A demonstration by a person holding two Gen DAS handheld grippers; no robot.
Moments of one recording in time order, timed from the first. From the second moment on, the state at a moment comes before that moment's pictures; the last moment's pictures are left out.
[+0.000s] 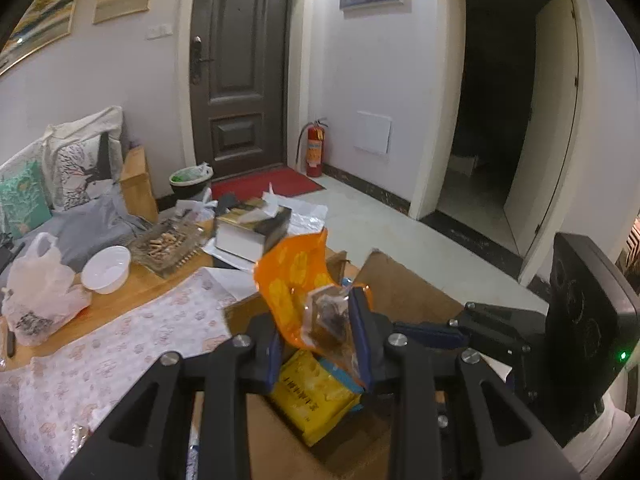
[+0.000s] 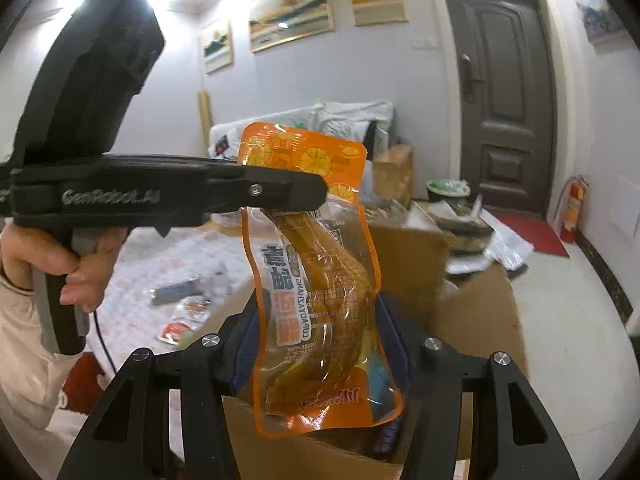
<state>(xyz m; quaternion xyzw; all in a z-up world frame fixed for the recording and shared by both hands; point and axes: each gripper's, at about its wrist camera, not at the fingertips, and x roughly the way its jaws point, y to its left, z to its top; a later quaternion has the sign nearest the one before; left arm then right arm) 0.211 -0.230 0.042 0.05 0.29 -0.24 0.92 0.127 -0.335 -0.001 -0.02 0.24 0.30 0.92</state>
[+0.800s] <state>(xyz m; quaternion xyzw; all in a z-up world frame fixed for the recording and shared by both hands) 0.237 -0.239 -0.028 0.07 0.37 -0.22 0.90 0.144 -0.328 -0.033 -0.05 0.27 0.27 0.92</state>
